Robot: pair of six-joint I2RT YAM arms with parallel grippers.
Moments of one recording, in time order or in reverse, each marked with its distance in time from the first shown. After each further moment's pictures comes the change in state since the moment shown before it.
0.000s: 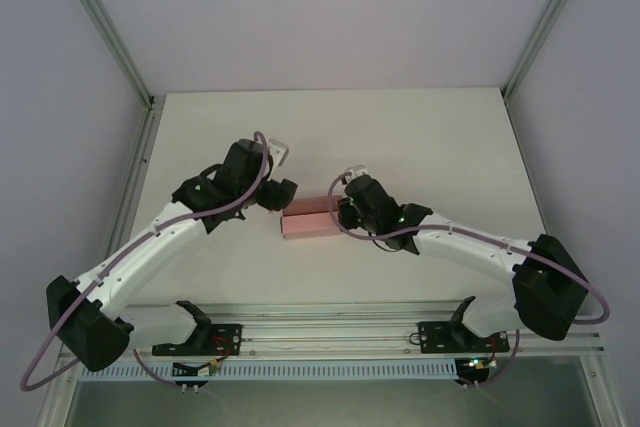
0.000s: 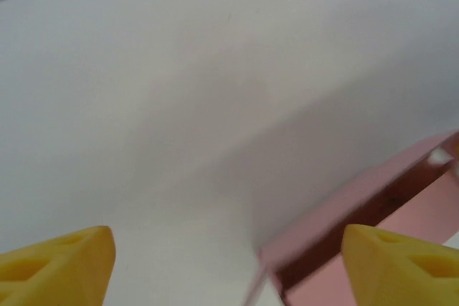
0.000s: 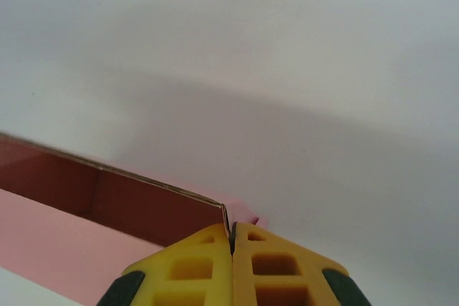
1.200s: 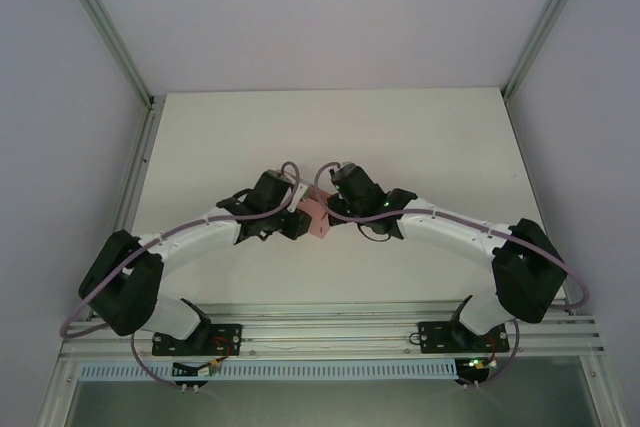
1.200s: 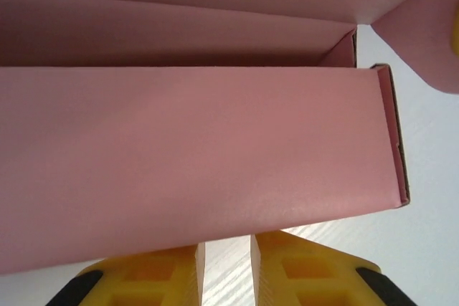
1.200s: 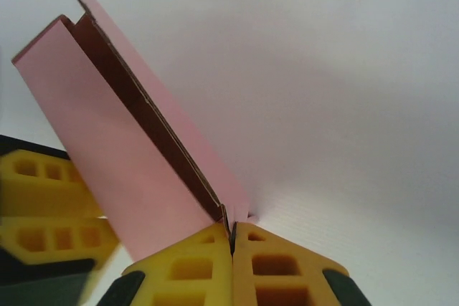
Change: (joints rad) left arm -0.019 0.240 -0.299 0.422 0.388 -0.126; right arm -0.002 0.132 0.150 -0.111 -0.116 0.075
